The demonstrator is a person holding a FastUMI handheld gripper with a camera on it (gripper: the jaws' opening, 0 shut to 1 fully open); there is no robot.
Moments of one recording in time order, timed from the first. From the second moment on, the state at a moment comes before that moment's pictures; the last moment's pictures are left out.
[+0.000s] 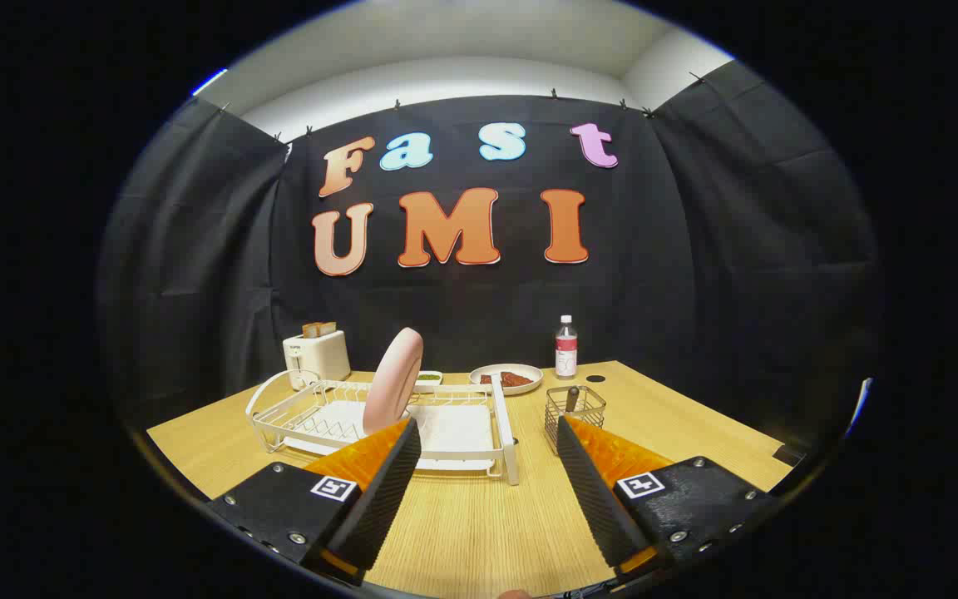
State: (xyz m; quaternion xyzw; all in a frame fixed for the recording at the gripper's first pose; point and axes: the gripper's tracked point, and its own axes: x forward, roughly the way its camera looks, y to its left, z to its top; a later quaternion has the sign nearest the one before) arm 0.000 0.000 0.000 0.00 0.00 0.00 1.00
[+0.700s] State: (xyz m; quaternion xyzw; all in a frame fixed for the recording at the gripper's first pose) arm 0.001 0.000 0.000 0.00 0.01 0.00 1.00
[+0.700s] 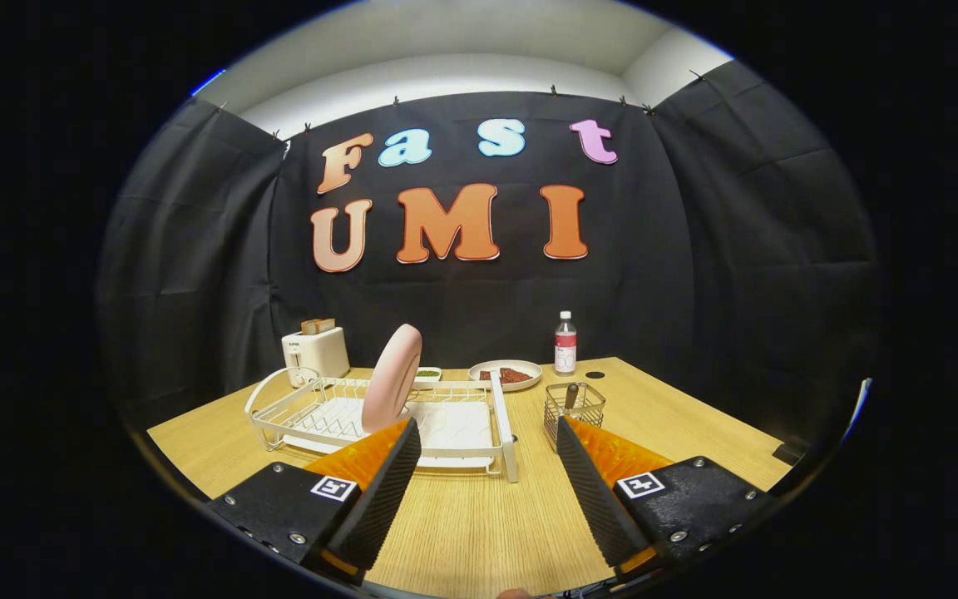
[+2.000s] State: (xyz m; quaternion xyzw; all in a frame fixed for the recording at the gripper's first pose) arm 0.169 0.103 0.073 -0.01 0.07 0.08 0.99
